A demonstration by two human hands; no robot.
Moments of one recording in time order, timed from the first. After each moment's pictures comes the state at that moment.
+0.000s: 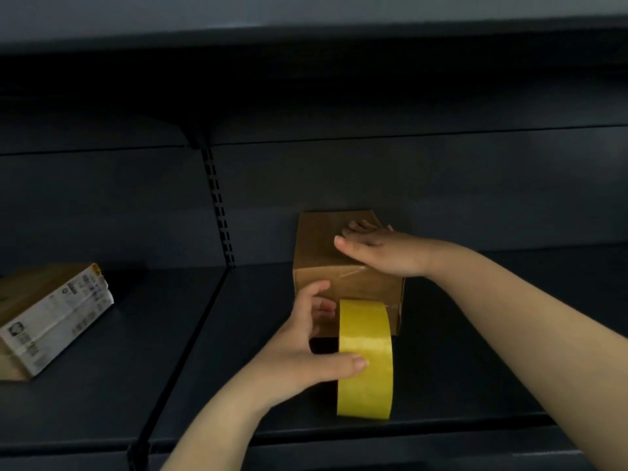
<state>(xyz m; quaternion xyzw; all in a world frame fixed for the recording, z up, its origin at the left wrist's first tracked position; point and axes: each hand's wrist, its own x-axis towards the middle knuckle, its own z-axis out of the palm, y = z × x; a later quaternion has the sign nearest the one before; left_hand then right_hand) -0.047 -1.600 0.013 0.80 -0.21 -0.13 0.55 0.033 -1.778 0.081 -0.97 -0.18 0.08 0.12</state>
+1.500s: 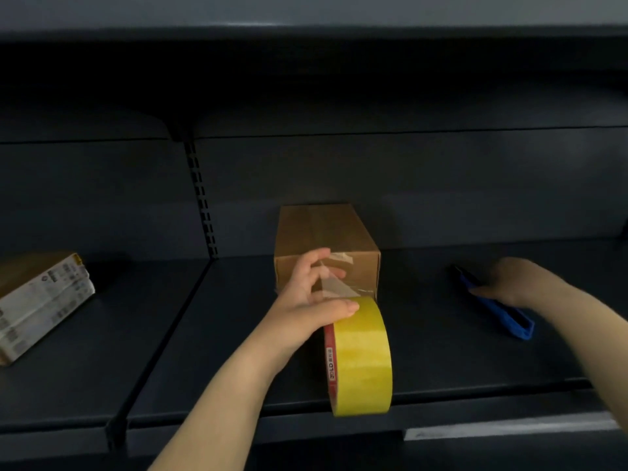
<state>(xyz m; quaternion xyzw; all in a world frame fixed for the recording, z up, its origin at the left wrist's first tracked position) -0.030 -1.631 0.011 0.68 -0.25 -0.10 0.68 0.002 -1.952 0.025 -0.98 0.18 0.05 0.06</state>
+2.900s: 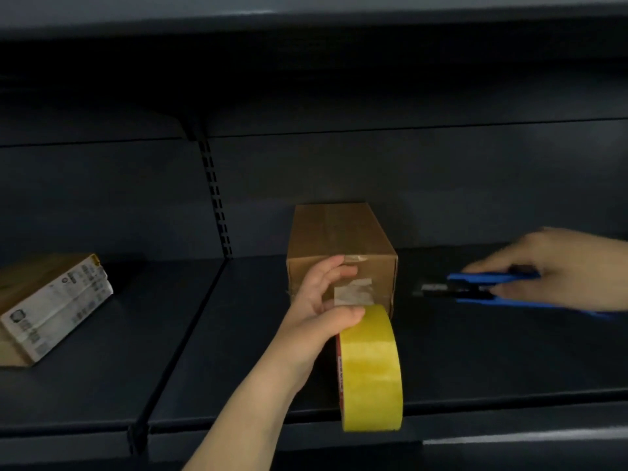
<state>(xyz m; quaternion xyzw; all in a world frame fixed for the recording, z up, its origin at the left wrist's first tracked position) -0.039 -1.625 0.003 0.64 -0.23 -0.06 0.73 -0.054 -1.910 0.099 -0.96 -0.25 0.00 0.10</state>
